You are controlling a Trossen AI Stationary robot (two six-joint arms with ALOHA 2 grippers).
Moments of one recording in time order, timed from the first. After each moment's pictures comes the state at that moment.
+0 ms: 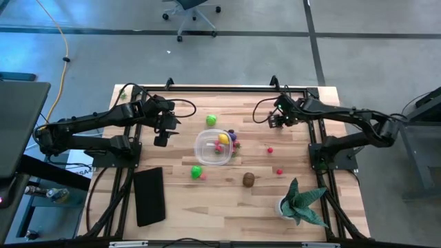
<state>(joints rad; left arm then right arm) 0.56 0.96 0.68 -0.64 0.16 0.62 -0.60 1.25 0.68 -0.67 0.10 0.72</state>
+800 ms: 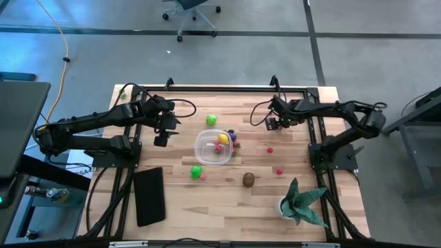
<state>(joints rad) 0.56 0.96 0.68 -0.65 0.16 0.62 -0.62 1.45 0.67 -0.59 0.13 0.70</state>
